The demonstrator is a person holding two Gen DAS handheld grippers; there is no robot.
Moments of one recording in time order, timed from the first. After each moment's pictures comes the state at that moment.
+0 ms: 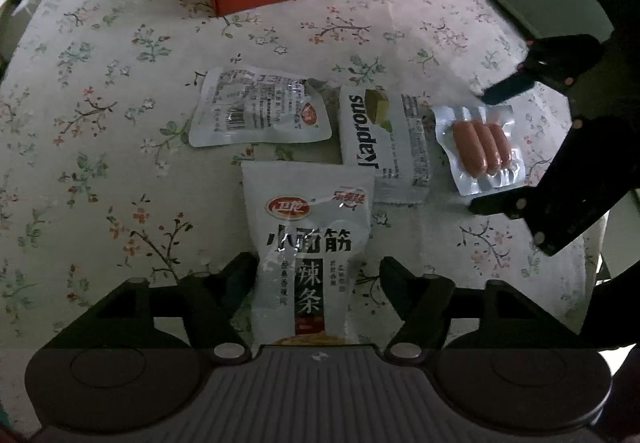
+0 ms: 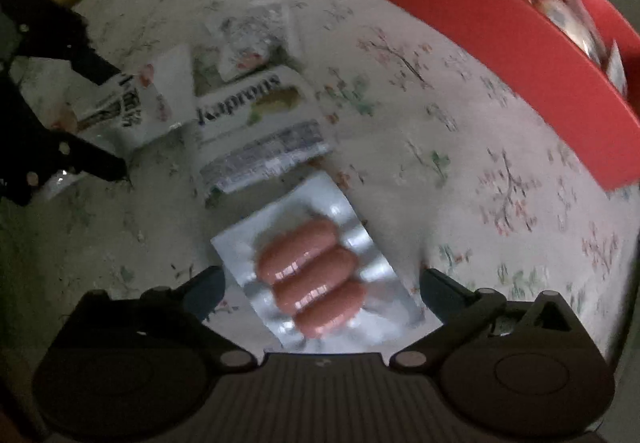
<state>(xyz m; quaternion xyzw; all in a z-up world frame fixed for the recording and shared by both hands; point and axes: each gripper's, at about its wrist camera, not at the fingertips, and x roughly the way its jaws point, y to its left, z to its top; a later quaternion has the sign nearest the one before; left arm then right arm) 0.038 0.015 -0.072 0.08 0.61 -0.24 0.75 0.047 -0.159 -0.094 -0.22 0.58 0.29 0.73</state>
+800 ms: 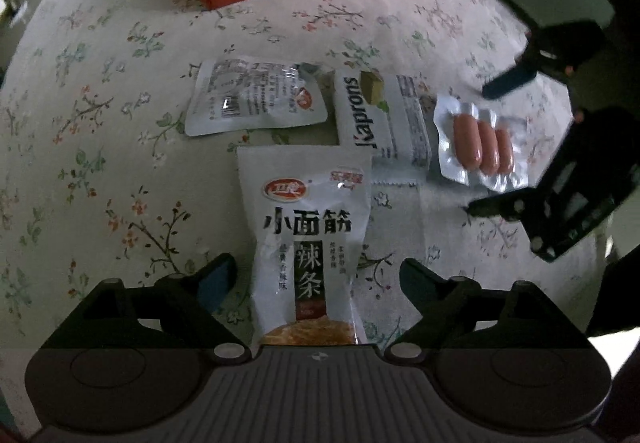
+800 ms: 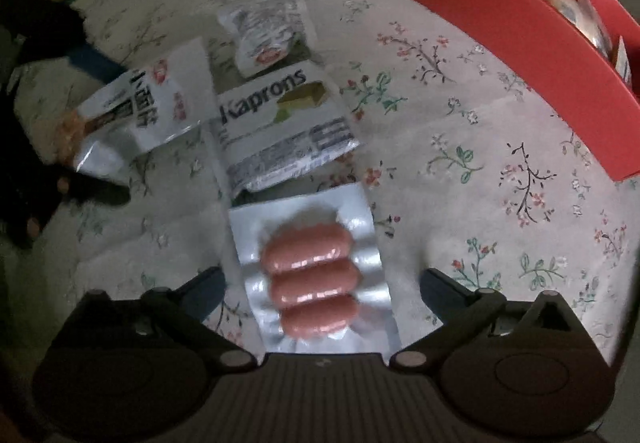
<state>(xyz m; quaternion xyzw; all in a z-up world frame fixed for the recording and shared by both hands) 0.026 0.009 -0.073 0.12 0.60 -0.24 0.75 0.040 -0.145 -0.096 -0.20 0.60 0.26 0.73</state>
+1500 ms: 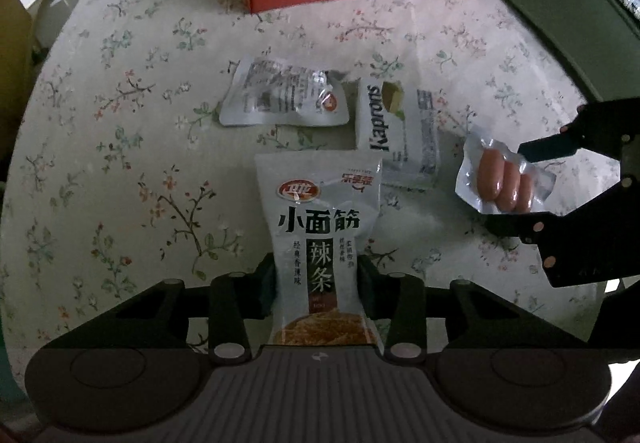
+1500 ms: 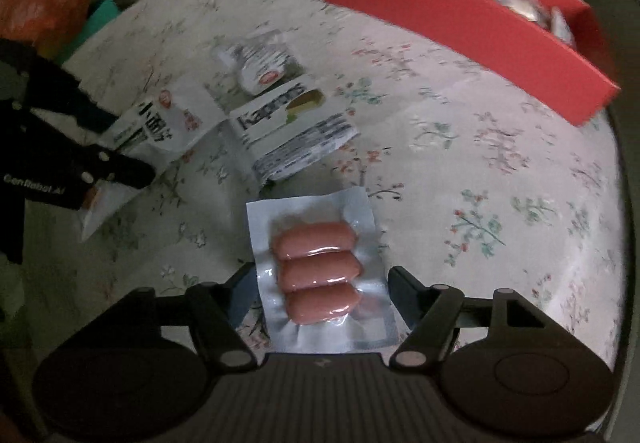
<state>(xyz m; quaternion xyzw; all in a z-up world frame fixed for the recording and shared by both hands) 0.010 0.021 -0.060 0.08 0.60 -0.18 0.78 0.004 -0.161 -0.064 -0.12 0.56 0.20 0.80</state>
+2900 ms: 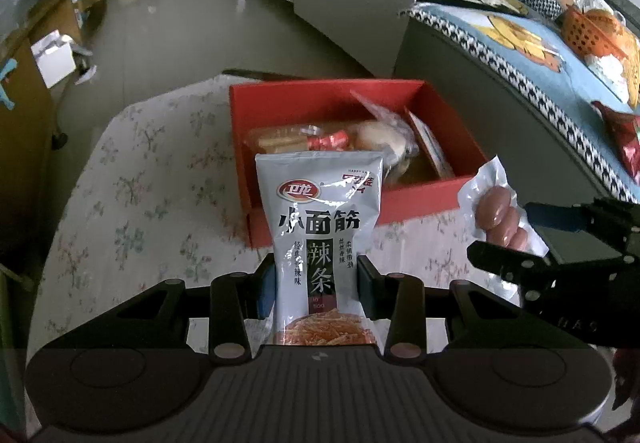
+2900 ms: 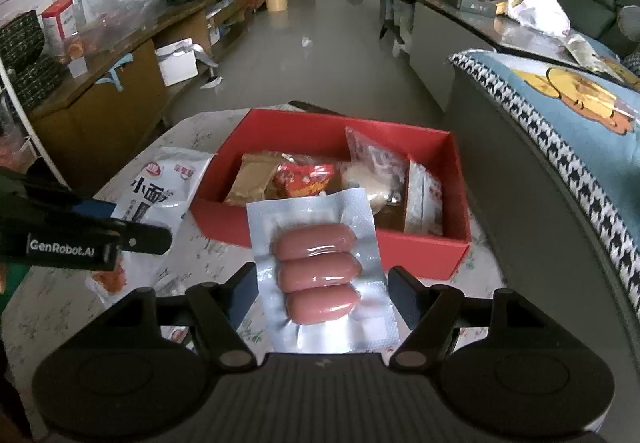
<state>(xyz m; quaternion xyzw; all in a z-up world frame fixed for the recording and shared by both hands) 0.108 -0.022 0.026 0.01 0.47 -0.16 0.87 0.078 -0.197 0.036 -0.04 0.40 0.09 0.91</state>
